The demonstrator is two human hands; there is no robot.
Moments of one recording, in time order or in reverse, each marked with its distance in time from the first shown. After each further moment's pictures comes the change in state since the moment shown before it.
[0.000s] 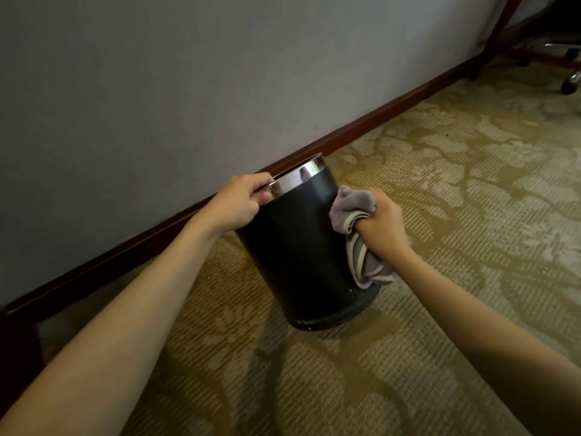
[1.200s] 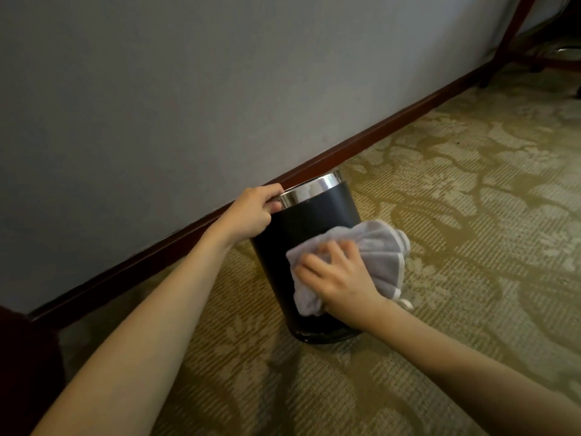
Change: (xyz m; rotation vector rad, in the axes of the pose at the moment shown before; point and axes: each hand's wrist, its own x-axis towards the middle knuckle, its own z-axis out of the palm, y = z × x) left_hand 0.011 -0.008 0.003 0.094 0.047 0.042; right_hand -0.063 -0.030 0.041 -0.672 -0.124 -0.919
